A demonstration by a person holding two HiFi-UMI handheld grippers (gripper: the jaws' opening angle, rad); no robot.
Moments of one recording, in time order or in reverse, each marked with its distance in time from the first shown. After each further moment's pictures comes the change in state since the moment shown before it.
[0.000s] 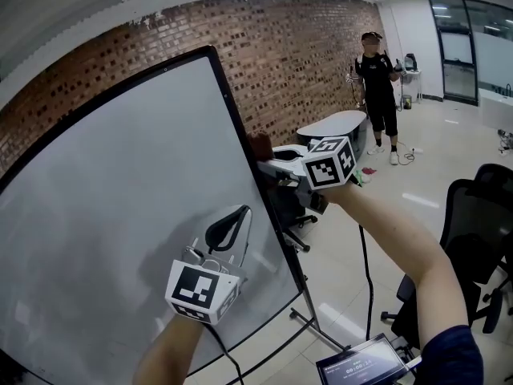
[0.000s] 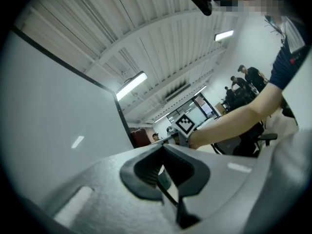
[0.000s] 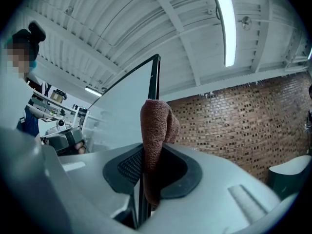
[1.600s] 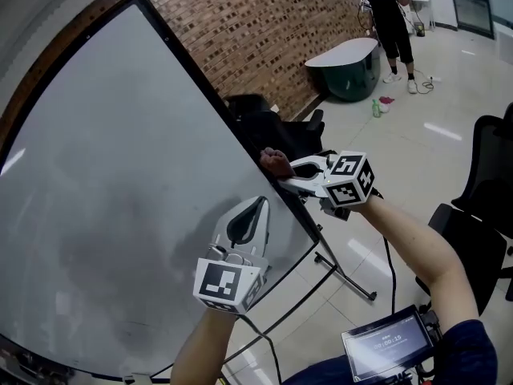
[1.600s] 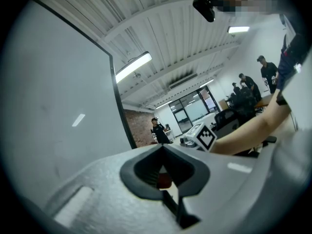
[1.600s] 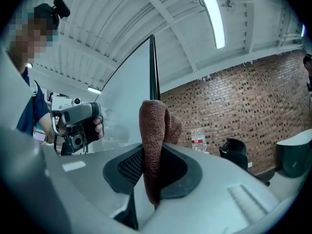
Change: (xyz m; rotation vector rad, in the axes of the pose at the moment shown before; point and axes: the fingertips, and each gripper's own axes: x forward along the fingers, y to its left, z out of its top) left arm -0.001 -0.046 -0.097 -0.141 0.166 0.029; right arm -0.029 0.038 -0.185 0.118 0.053 0.051
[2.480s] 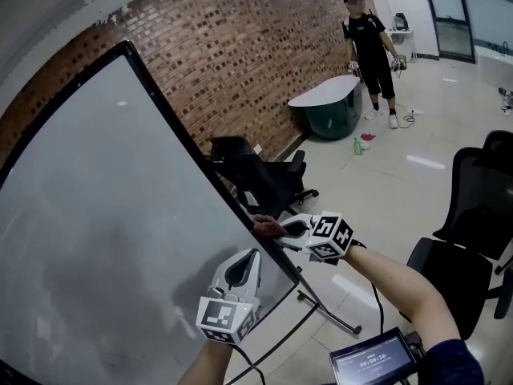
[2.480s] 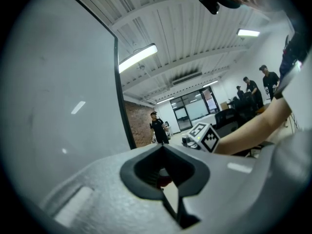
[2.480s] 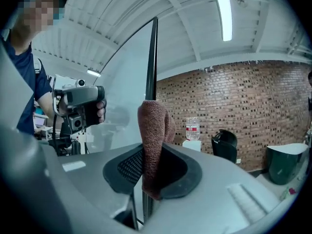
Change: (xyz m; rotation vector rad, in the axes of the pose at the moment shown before) left arm 0.021 -0.013 -0.069 -0.101 0.068 -0.032; right arm -0.016 -0.022 -0.080 -0.079 0.179 -0.045
